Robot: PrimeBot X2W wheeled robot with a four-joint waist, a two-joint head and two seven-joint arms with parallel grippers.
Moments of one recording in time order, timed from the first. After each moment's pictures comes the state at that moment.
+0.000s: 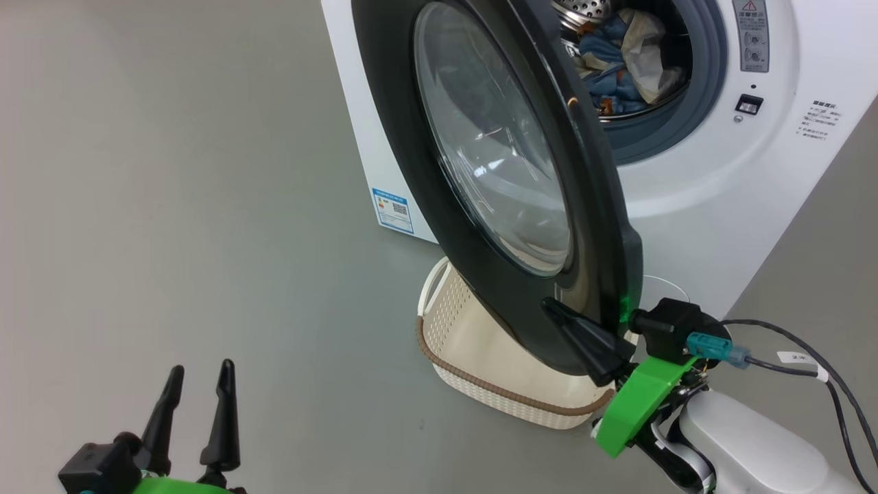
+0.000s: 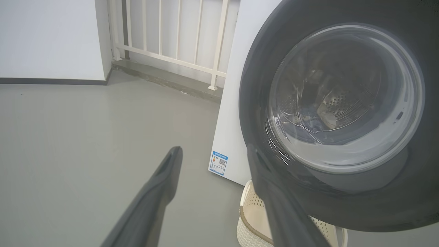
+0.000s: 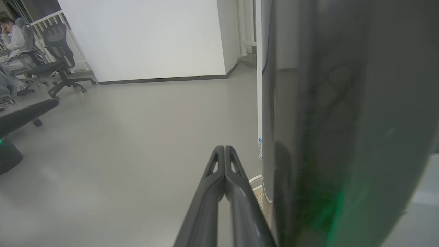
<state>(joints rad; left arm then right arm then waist) -0.07 0.15 -0.09 0.27 -0.47 -0.13 -0.25 -0.50 -0.35 0.82 0.42 0.70 0.13 -0.26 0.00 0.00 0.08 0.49</state>
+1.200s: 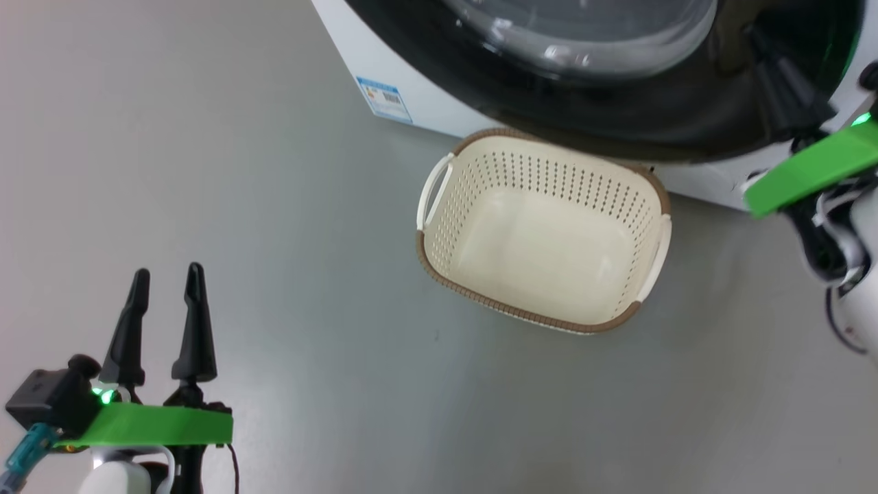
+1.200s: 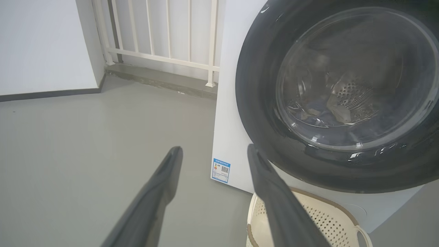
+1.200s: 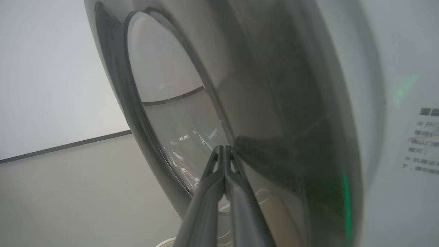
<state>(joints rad) -0.23 0.15 -0.06 0.21 -0.49 -0.13 -0.26 -0.81 -0.46 0.47 0.52 0.69 0.13 -0.26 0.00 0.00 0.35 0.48</state>
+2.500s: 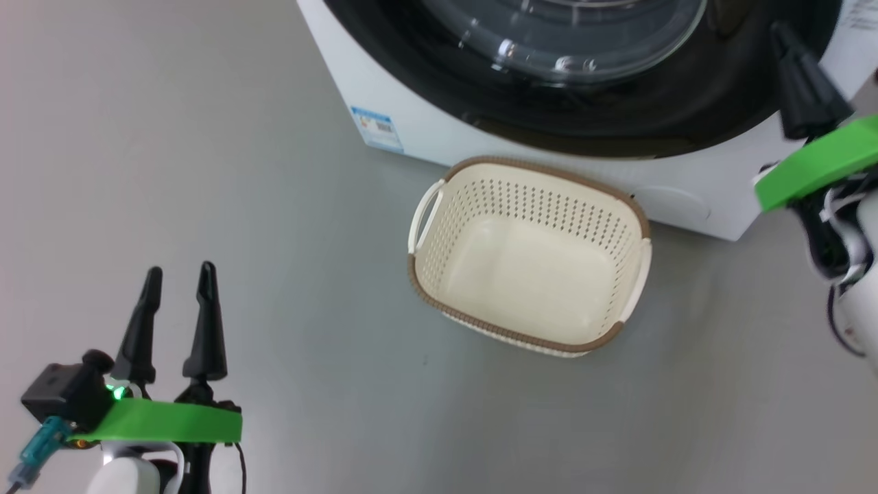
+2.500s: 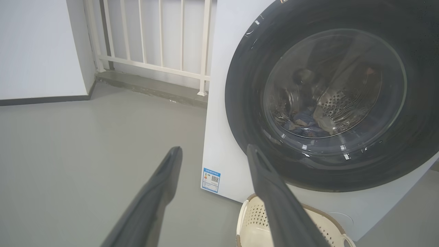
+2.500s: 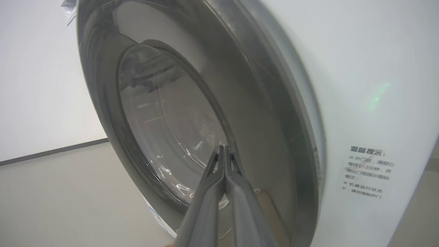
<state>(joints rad) -0.25 0.15 -0.08 0.23 -0.49 -0.13 -0.26 -0.83 -0.43 0.42 0.62 0.66 0.13 -0.26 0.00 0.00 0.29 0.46</state>
